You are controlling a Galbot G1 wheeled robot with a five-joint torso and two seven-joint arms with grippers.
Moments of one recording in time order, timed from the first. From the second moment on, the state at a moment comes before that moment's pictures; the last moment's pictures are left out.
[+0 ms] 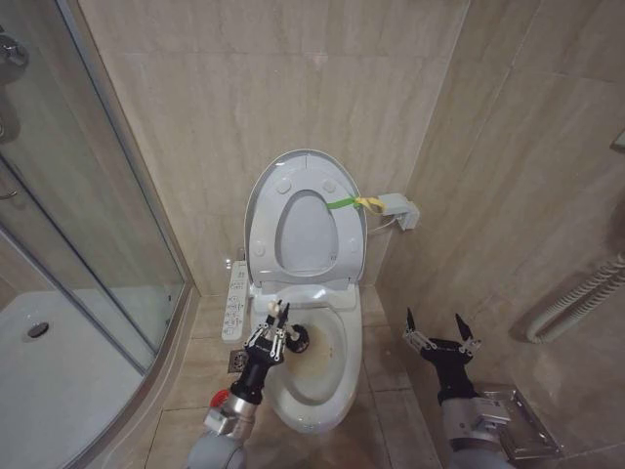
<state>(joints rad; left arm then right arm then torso) 1.36 -1.23 -0.16 -1.87 -0.21 -0.60 0.04 -1.65 1.43 0.58 2.22 0.12 0.01 0.25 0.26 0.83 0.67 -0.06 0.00</state>
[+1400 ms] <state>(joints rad) 1.66 -1.27 -0.49 -1.69 -0.18 -0.80 -0.10 -1.65 1.43 0.58 2.22 0.12 0.01 0.25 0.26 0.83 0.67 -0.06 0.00</state>
